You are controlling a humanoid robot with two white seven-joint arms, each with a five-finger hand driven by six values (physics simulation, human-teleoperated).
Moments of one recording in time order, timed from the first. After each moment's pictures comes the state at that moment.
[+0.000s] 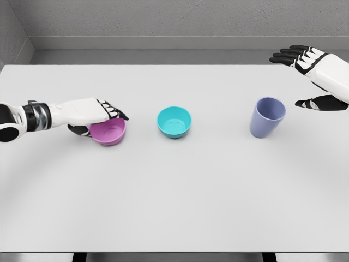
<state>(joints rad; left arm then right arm) -0.71 0.74 -0.78 -1.28 -0.56 -0.61 -0.43 -0.32 -1.09 0.36 -1.72 0.19 -0.51 0.04</state>
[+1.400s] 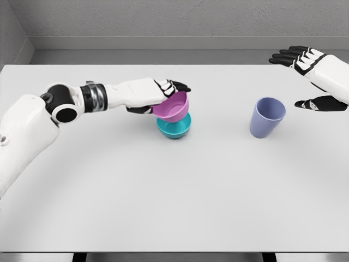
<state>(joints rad) -0.82 0.43 -0.75 -1.22 -0.59 -0.61 -0.44 -0.32 -1.09 0.36 -1.72 0.19 -0.51 0.04</state>
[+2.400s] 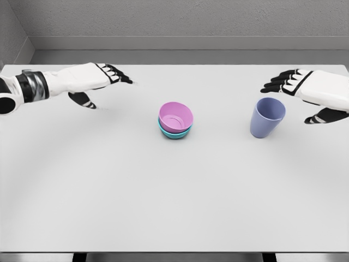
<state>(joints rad) -0.84 0.69 -0.73 -1.20 -0.48 -0.61 -0.42 -0.43 -1.09 0.33 -1.75 0.16 -0.51 0.54</state>
